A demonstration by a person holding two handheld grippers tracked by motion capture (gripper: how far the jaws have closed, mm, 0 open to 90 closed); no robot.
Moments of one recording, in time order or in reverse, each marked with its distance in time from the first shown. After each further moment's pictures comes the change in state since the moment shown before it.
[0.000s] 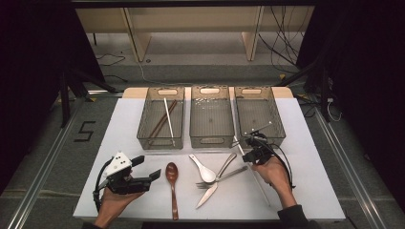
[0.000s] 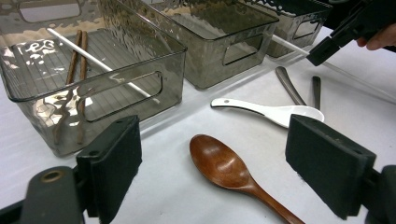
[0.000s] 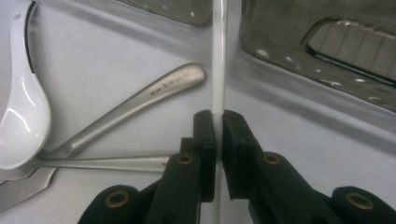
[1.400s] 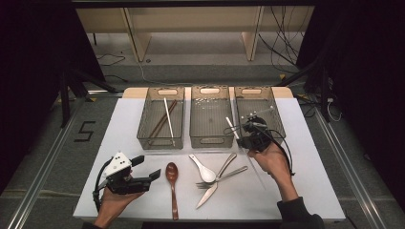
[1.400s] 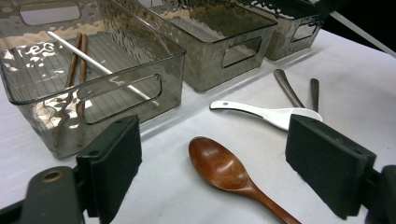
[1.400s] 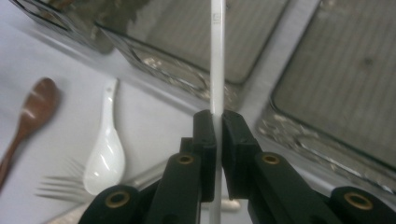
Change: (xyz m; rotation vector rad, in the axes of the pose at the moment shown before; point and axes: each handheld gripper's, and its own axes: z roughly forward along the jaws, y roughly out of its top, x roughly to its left) left arm 0.000 0.000 -0.001 -0.010 -0.002 0.004; right arm 0.031 0.034 -0.057 -0.187 0.027 -0.102
